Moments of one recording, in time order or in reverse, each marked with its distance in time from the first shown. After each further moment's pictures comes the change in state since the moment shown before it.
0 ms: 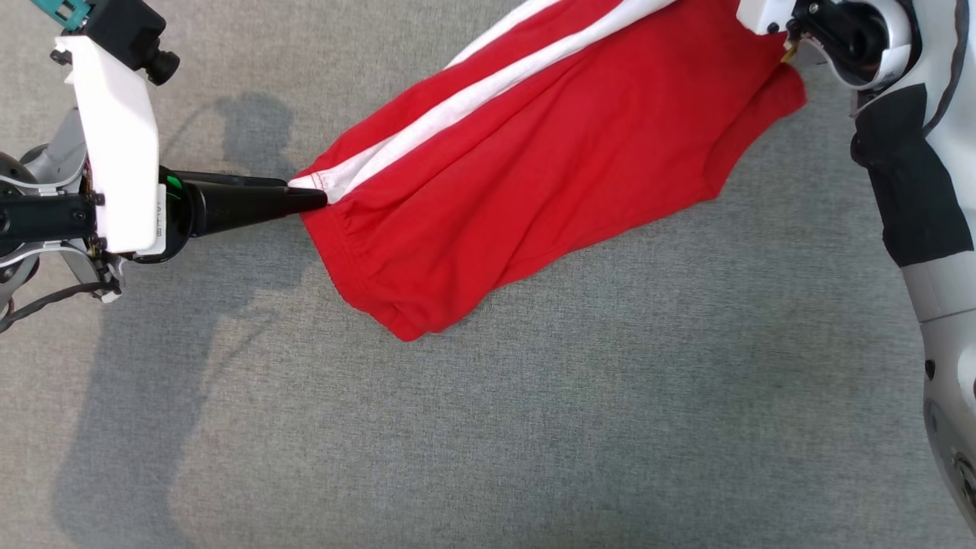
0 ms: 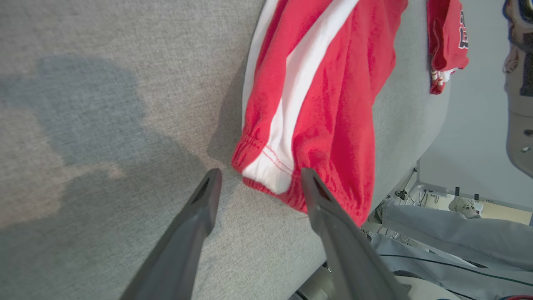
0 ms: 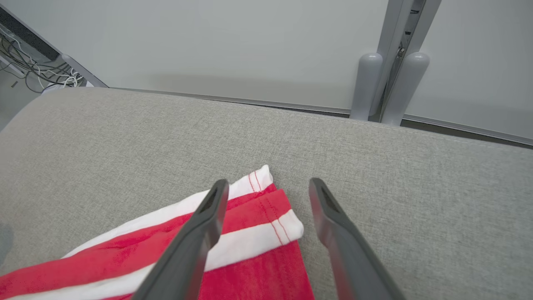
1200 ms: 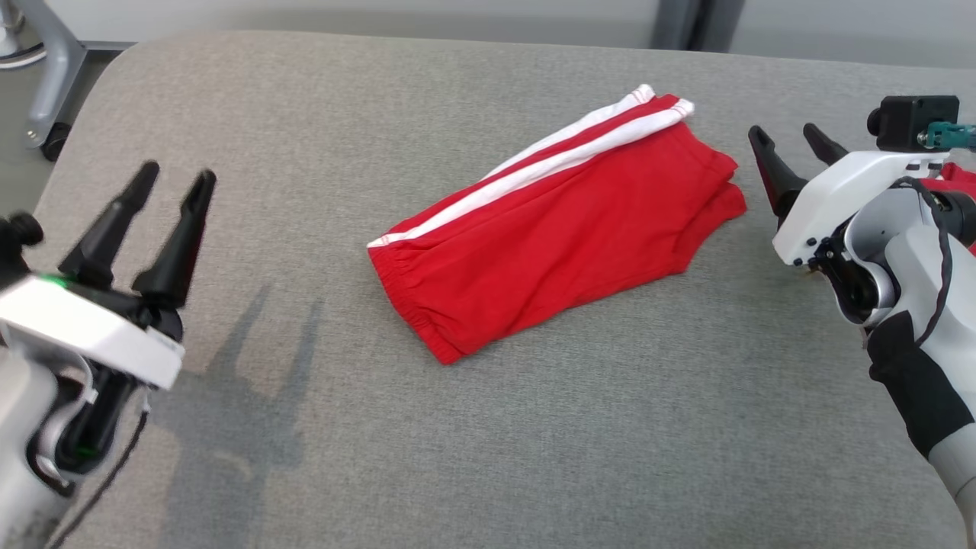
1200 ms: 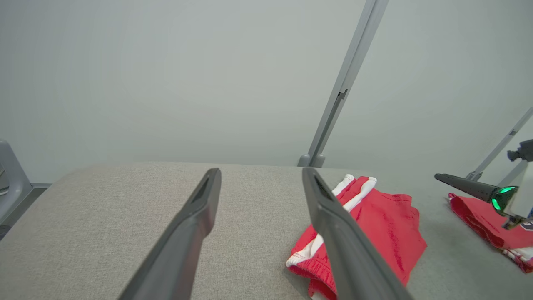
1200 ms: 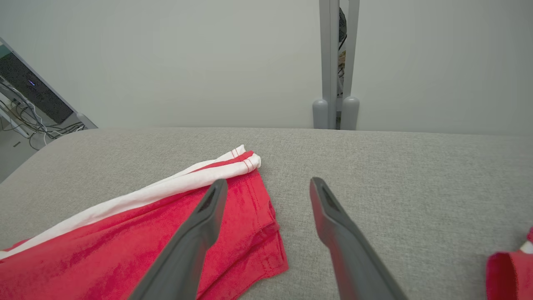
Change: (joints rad) left arm 0.479 0.012 0.157 -0.066 0.507 0.084 -1.202; right arm 0.384 -0.173 0.245 0.085 0.311 0.000 -0.540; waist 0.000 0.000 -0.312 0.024
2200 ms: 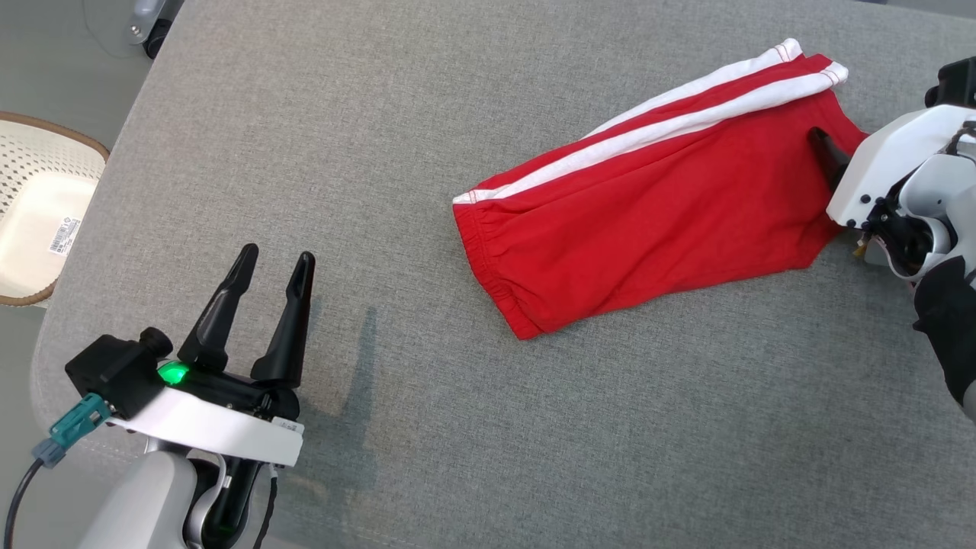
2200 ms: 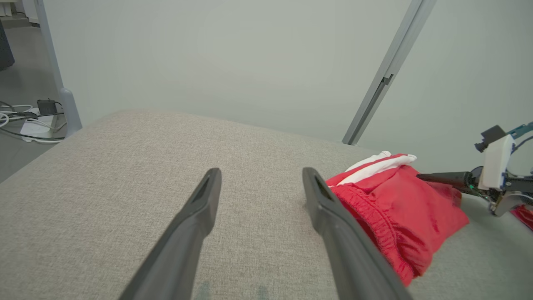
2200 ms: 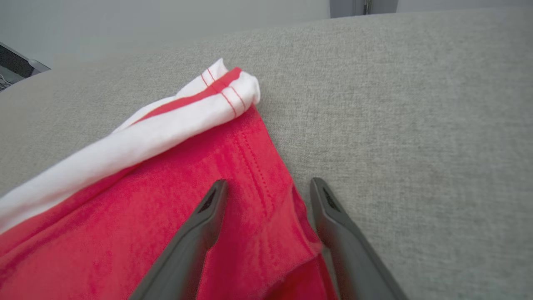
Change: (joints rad) left arm 0.344 -0.455 0.390 -0.019 0.496 -0.076 -0.042; right arm -0.190 0.005 0.018 0.345 0.086 0.000 0.169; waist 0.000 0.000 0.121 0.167
